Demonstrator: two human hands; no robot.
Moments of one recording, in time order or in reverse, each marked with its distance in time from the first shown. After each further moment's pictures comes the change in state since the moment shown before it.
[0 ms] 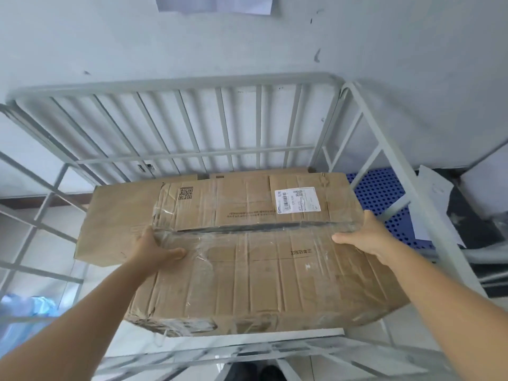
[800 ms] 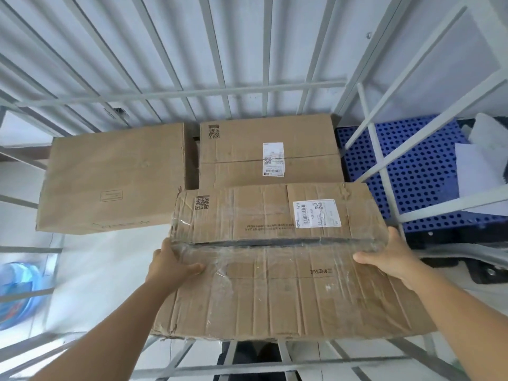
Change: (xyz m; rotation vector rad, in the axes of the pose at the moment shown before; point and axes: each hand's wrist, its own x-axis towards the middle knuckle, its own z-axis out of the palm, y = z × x) left_hand 0.076 -0.058 0.131 0.130 -0.108 -0.138; right_hand 0.130 0.079 0.077 -0.086 -0.078 0.154
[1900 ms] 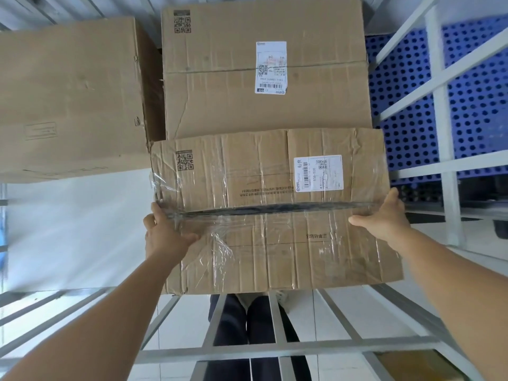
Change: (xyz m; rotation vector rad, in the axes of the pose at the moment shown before) left_hand 0.068 -0.035 0.126 0.090 0.050 -0.101; right_hand 0.106 0.042 0.094 -0.134 0.052 0.087
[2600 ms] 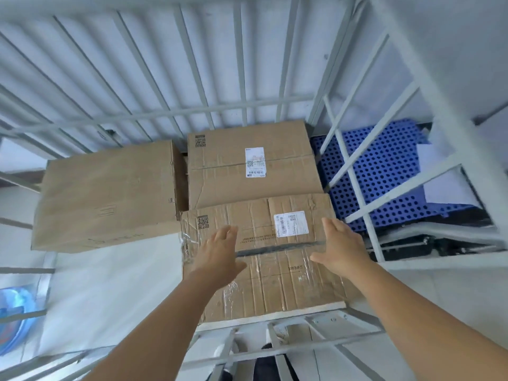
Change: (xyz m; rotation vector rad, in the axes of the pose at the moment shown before) left_hand -0.174 0.115 -0.113 0.461 -0.072 0.706; right_hand -0.208 -0.048 -0.096 -0.429 0.105 -0.509
